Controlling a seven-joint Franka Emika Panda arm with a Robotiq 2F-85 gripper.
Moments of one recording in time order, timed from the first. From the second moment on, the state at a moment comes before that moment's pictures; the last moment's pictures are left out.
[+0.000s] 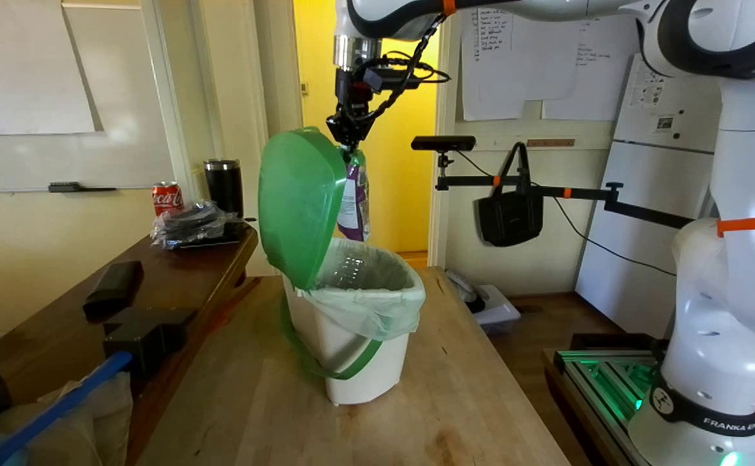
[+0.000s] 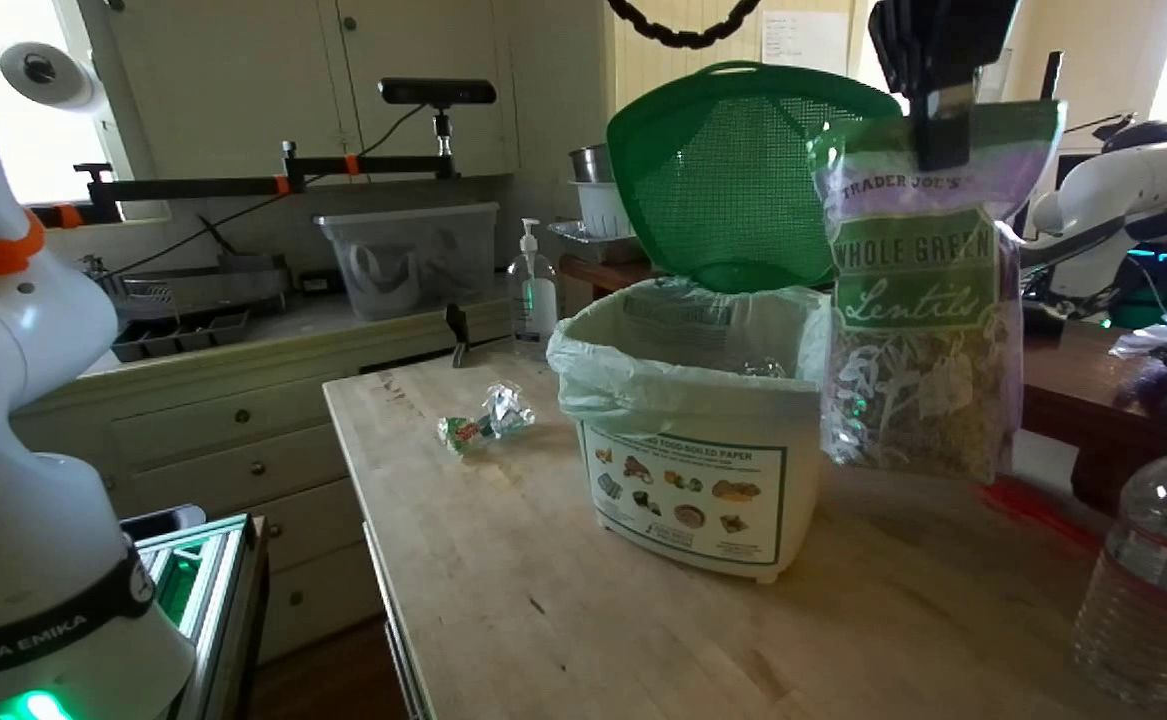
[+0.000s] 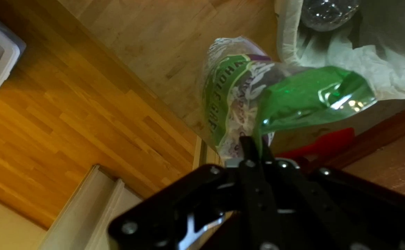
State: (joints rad) arm -0.29 0.13 -0.21 -1.48 -0.06 1.80 0.12
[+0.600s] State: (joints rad) arm -0.22 0.03 -0.18 -1.51 -0.06 1.80 0.12
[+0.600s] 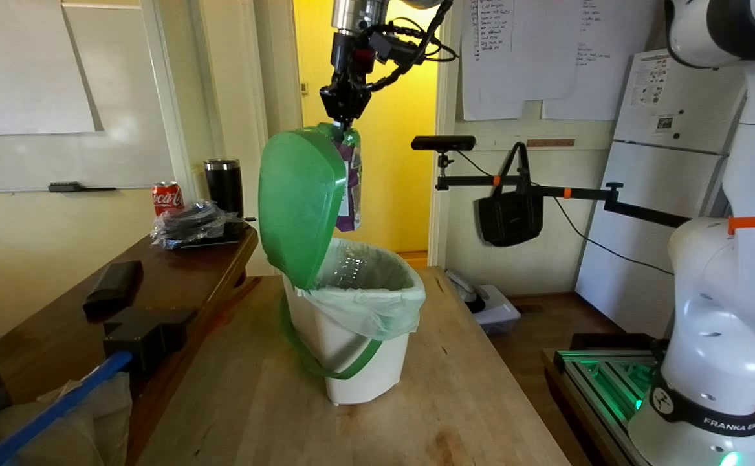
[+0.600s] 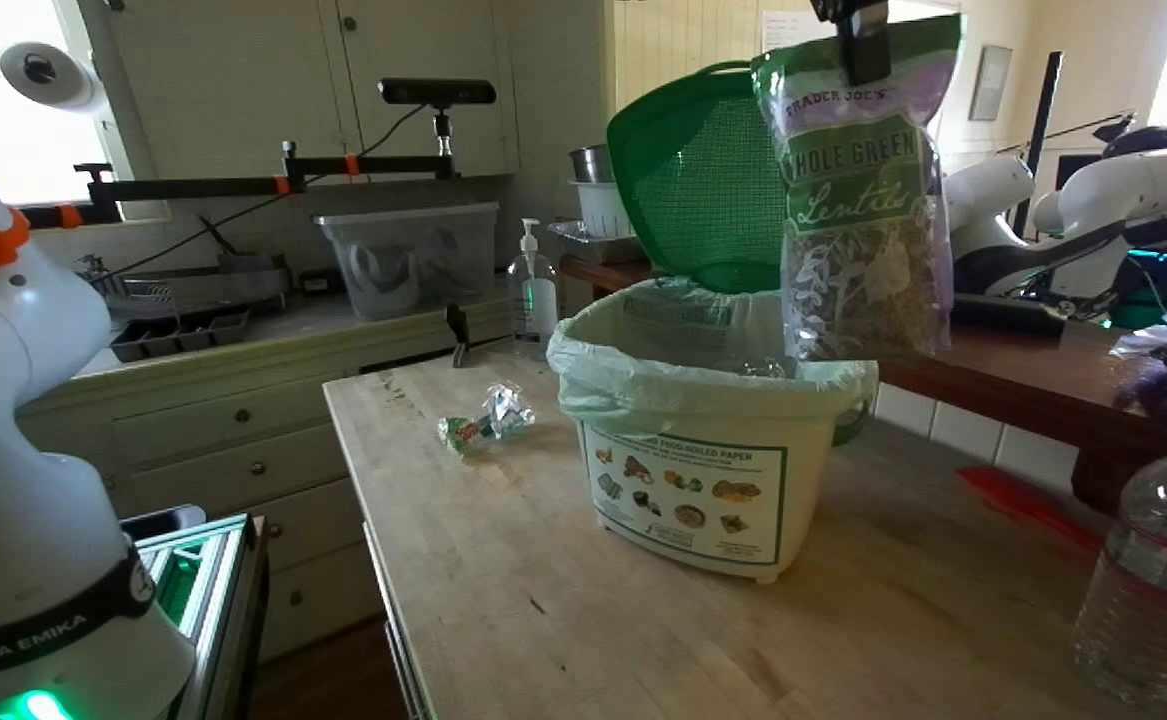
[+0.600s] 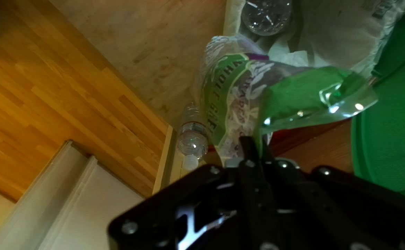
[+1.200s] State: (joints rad) arm -0.15 -0.04 -0.13 -1.61 -0.02 1.80 0.11
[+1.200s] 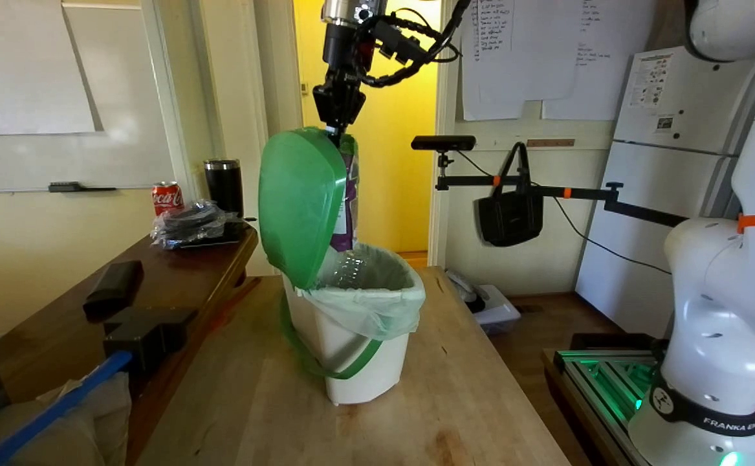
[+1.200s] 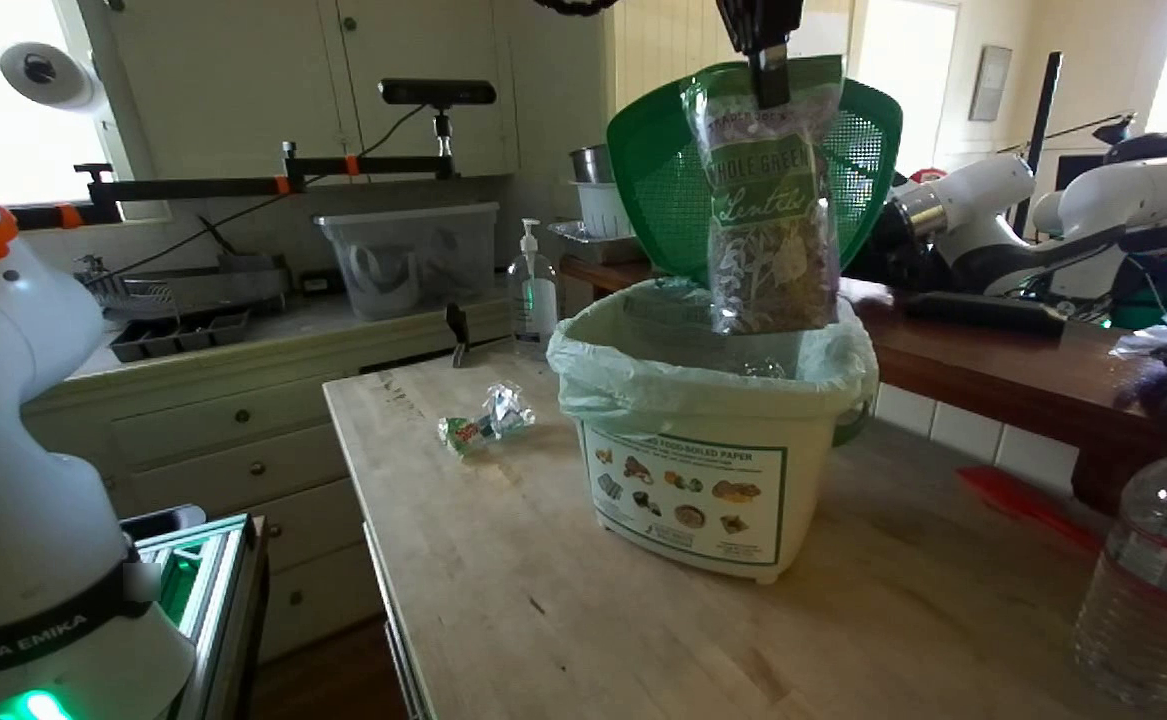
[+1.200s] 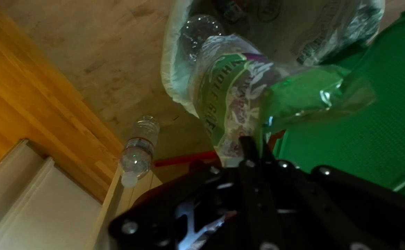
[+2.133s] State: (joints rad) arm -0.13 -0.09 -0.12 -1.77 0.12 1.88 0.09
